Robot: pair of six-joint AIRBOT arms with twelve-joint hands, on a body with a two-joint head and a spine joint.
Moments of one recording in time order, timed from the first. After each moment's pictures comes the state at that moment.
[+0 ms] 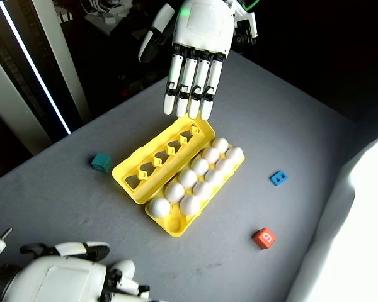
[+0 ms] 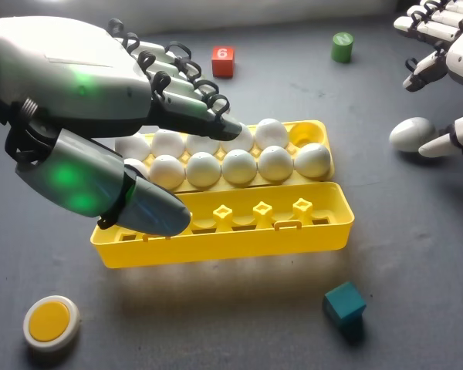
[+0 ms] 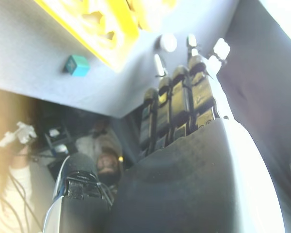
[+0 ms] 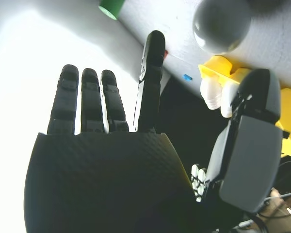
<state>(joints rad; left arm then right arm) 0.08 -0.73 0.90 2.36 -0.59 -1.20 -0.63 -1.14 1.48 0.04 0.63 -1.13</state>
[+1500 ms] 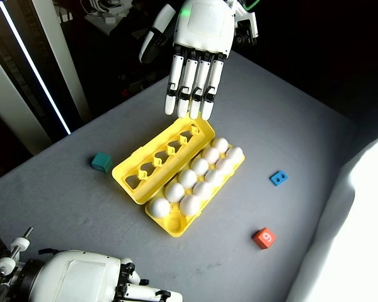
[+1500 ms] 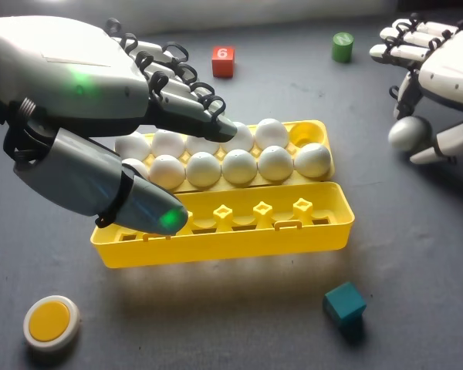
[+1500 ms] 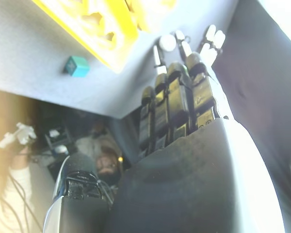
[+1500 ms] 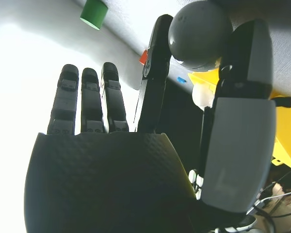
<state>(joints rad) 0.08 -0.72 0.90 2.37 -0.59 -1.19 -0.62 -1.21 1.52 0.02 0.61 -1.05</state>
